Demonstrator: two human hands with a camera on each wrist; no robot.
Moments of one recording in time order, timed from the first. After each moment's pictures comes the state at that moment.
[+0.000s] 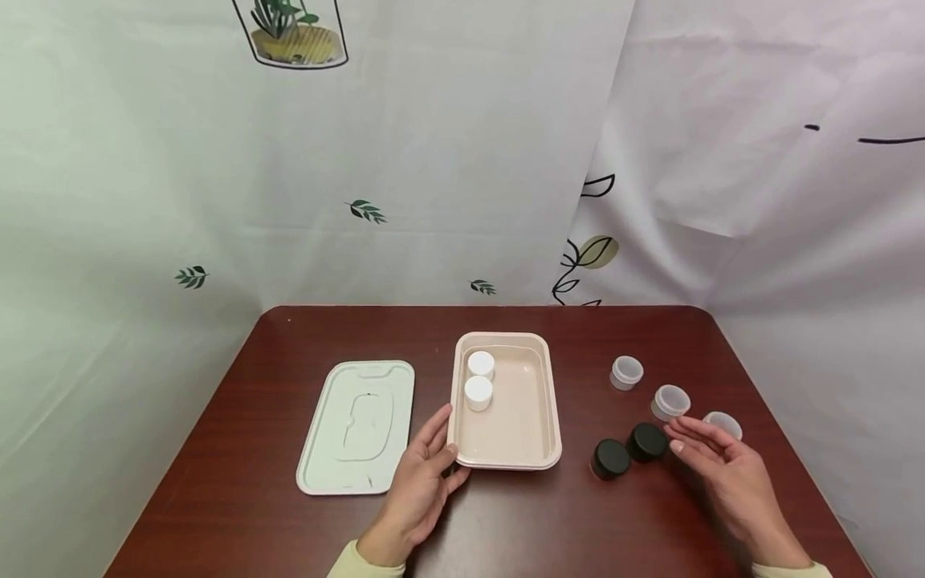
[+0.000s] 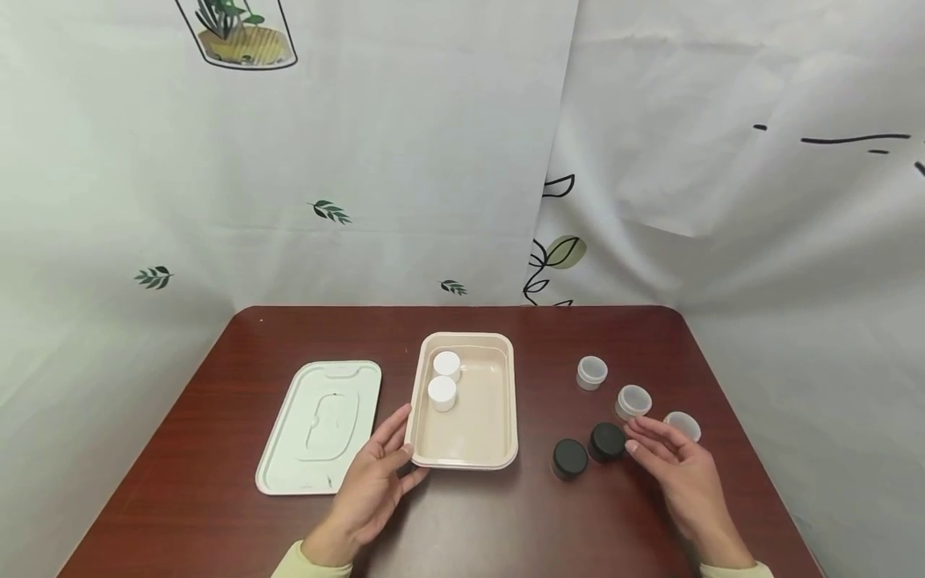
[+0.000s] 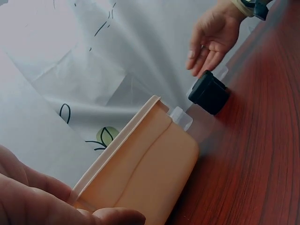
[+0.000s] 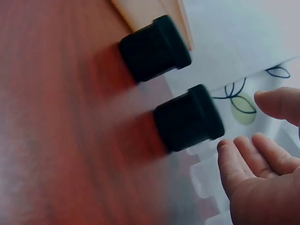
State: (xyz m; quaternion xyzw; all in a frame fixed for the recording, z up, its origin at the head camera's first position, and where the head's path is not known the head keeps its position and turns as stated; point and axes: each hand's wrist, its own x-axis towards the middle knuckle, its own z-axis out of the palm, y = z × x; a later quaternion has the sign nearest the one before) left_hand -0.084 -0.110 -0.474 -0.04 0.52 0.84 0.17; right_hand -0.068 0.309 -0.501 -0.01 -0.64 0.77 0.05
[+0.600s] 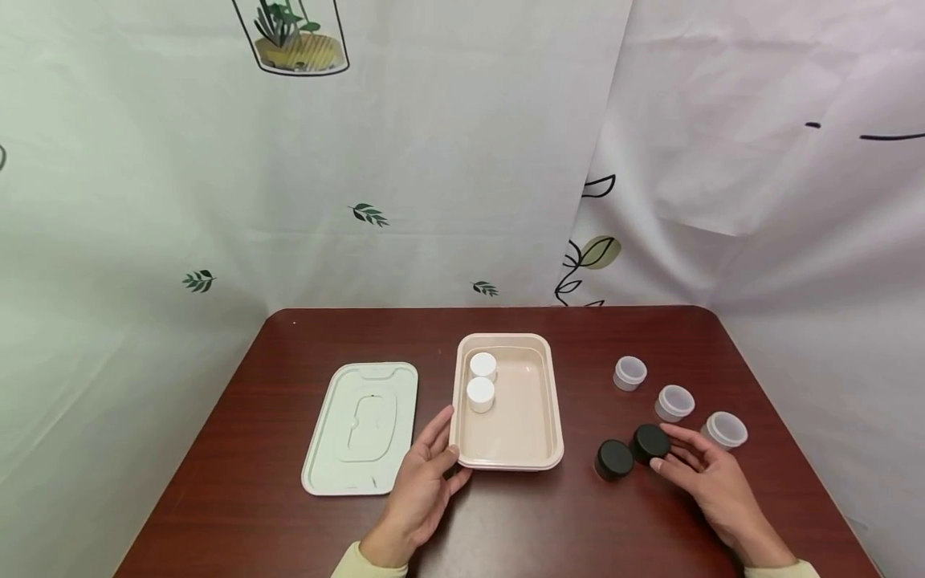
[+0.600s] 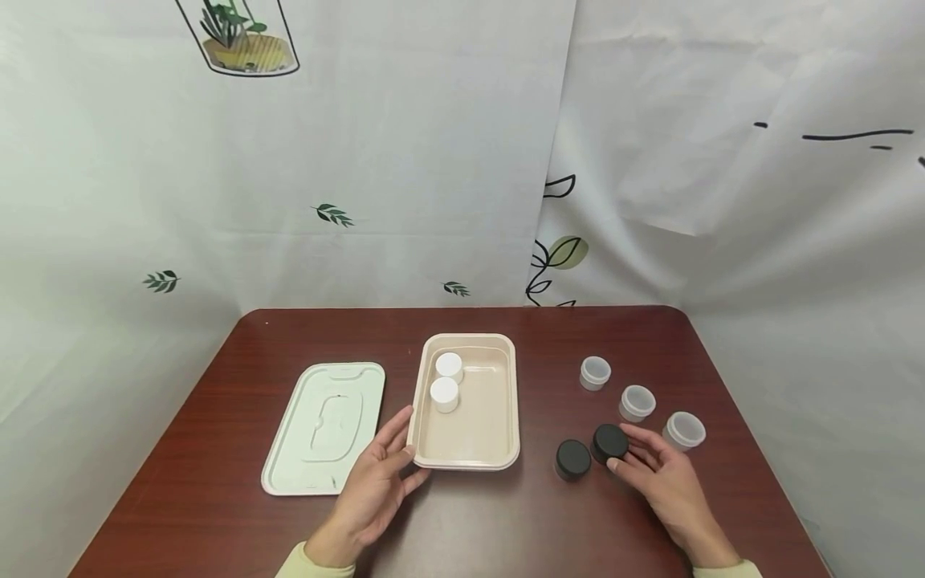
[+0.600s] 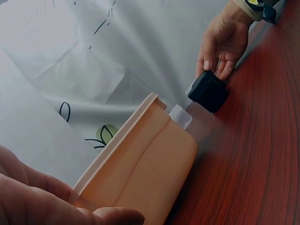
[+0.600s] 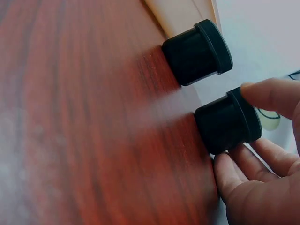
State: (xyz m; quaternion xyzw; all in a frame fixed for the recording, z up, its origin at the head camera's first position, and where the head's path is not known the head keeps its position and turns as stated) left_hand -0.082 -0.110 -0.474 -0.03 0.52 0.84 0.17; right_hand -0.070 0.300 -0.513 -0.10 -0.76 0.64 -0.03
